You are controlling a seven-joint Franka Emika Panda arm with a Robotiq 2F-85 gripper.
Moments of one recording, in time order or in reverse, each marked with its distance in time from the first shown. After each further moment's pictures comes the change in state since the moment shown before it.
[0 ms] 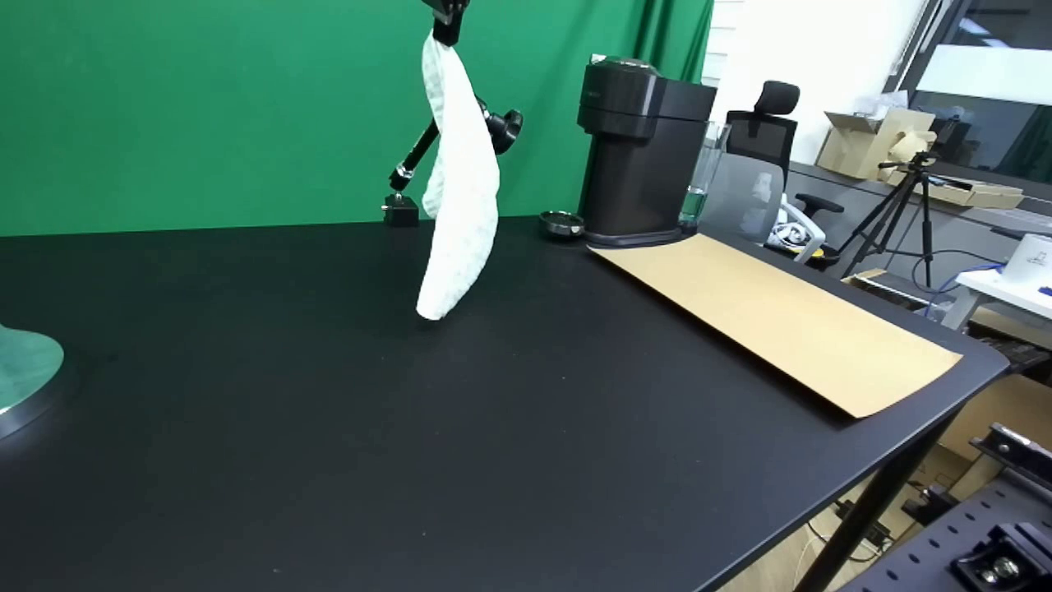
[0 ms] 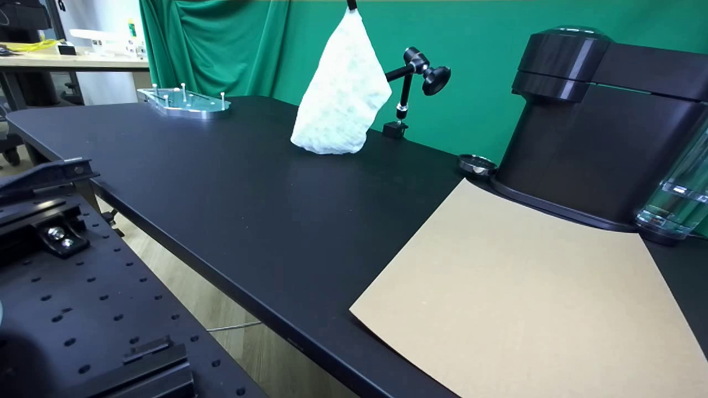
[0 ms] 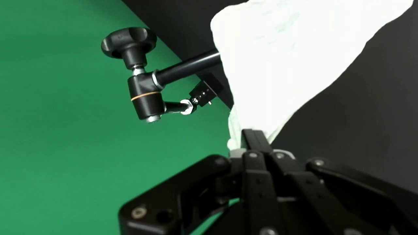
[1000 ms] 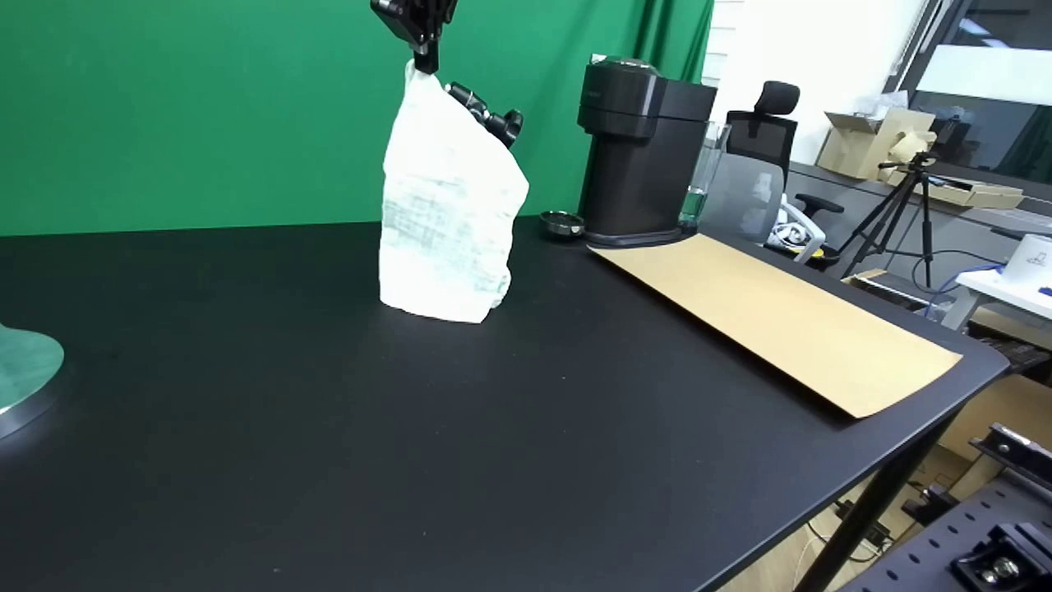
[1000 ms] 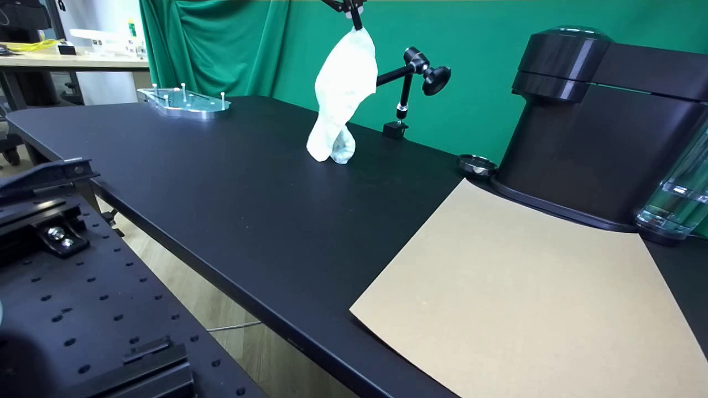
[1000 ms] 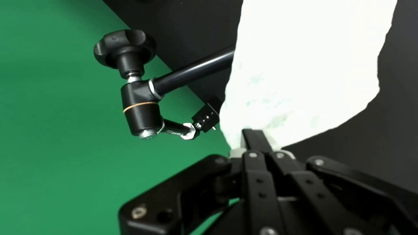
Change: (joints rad) arm 0.003 0.204 0.053 0.250 0.001 -0.236 0.030
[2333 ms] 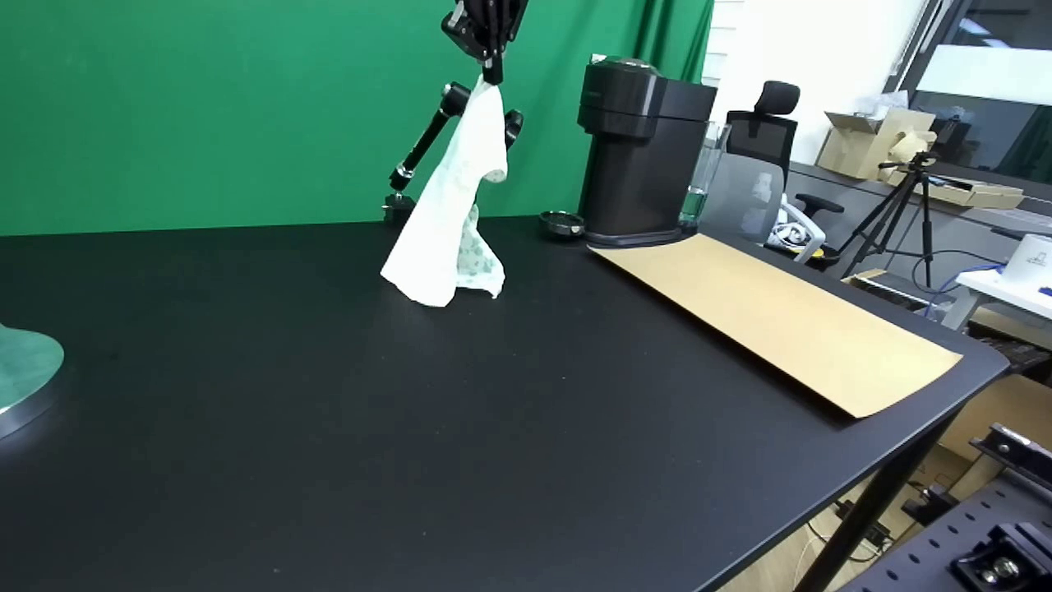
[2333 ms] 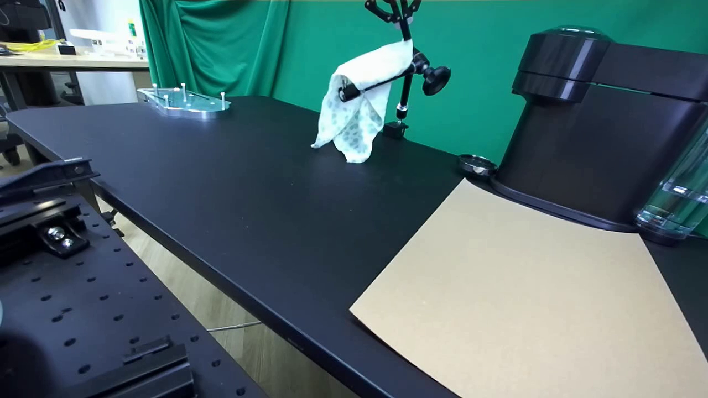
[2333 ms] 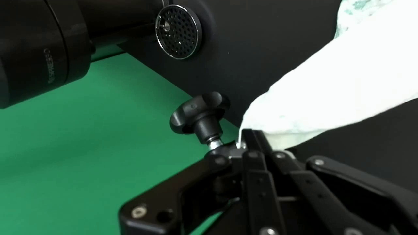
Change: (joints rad) arm -0.090 0.103 -0.030 0.158 0.039 -0.132 0.061
